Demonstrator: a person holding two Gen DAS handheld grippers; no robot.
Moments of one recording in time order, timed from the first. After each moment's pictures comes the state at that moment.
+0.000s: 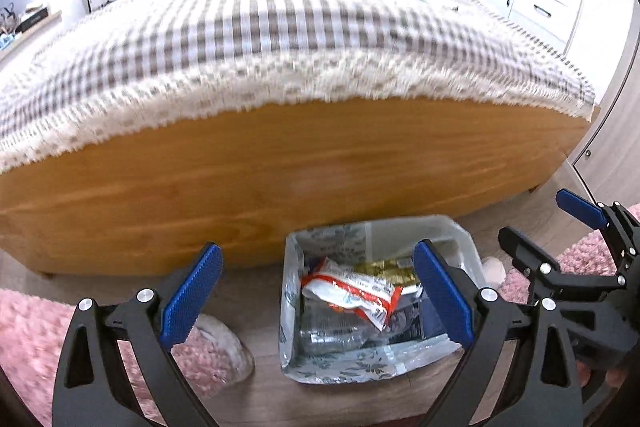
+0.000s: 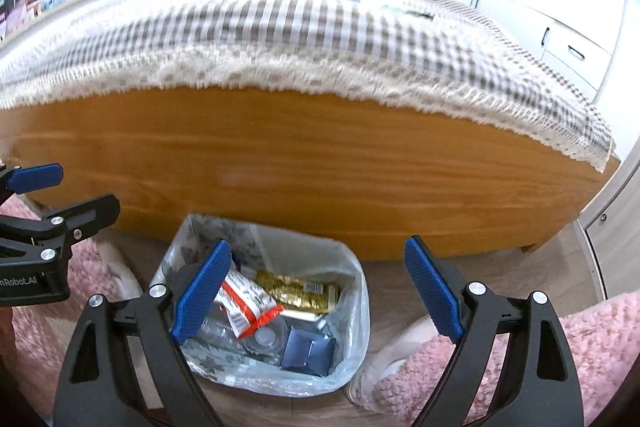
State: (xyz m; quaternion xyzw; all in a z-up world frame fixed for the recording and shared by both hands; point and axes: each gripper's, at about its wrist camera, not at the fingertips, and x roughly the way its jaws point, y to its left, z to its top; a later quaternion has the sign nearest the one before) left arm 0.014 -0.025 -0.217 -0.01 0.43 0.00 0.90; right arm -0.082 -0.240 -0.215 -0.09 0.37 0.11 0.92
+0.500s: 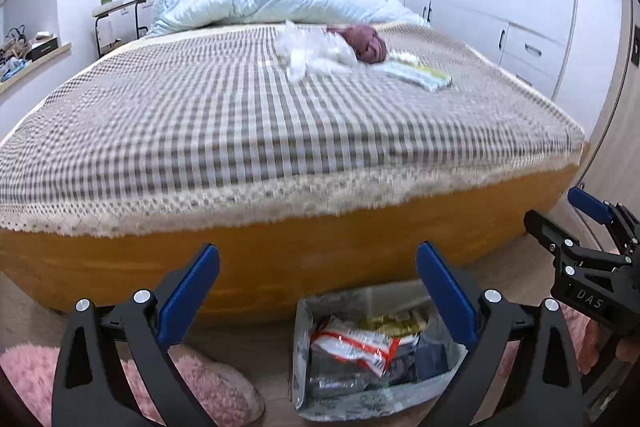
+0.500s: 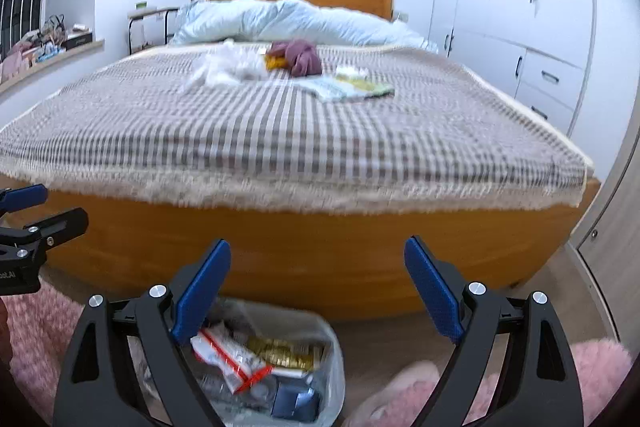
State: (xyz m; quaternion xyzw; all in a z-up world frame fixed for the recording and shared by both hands) left arm 0.019 -0.013 -0.147 -0.01 0.34 0.00 0.94; right arm -0.069 -0.261 -0.143 -0.06 0.28 0.09 0.95
